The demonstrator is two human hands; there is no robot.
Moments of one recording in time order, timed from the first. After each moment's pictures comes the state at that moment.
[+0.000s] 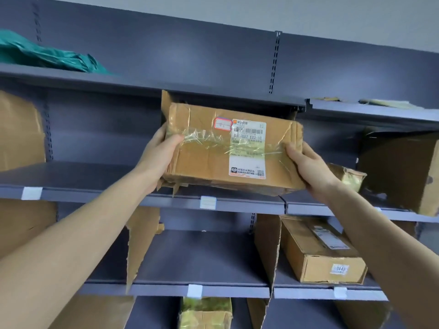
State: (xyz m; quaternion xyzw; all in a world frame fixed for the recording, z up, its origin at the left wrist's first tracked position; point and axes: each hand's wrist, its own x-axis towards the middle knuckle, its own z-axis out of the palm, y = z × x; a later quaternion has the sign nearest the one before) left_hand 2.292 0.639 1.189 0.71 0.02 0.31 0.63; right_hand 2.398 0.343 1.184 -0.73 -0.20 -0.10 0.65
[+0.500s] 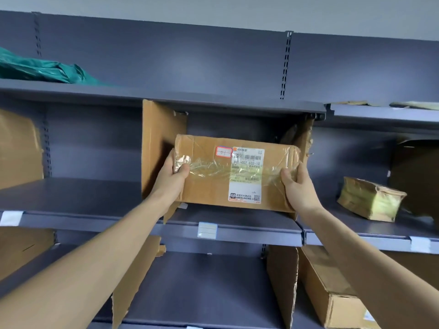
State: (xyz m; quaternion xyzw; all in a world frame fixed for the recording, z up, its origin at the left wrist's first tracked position) left_hand 2.409 0.657 1.156 0.74 0.04 0.33 0.59; right_hand 2.510 0.385 1.151 -0.75 -0.18 -0.19 0.61
